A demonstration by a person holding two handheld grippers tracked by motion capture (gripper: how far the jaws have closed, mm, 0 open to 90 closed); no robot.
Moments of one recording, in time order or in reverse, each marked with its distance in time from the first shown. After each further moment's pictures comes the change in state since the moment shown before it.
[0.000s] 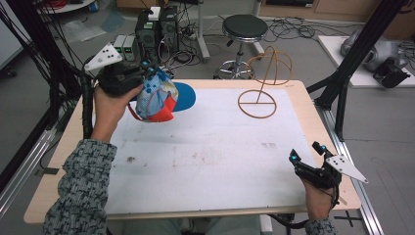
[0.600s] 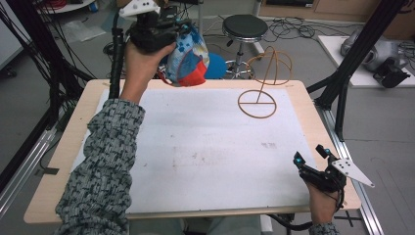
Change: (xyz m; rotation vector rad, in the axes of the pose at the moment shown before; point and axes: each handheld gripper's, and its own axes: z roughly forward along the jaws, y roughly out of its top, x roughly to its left) left arm -0.016 0.093 0.080 -0.061 -0.069 0.043; right arm -0.009 -0.004 -0.012 -0.009 -0.007 0.031
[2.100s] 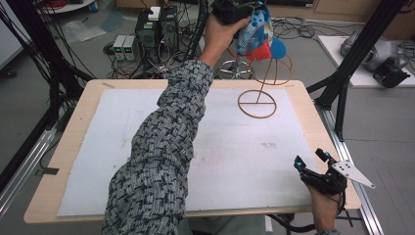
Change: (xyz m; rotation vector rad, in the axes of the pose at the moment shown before) left arm -0.019 0.012 0.185 -0.045 -0.159 -0.061; right arm -0.004 -0.008 -0.003 0.050 0.019 0.020
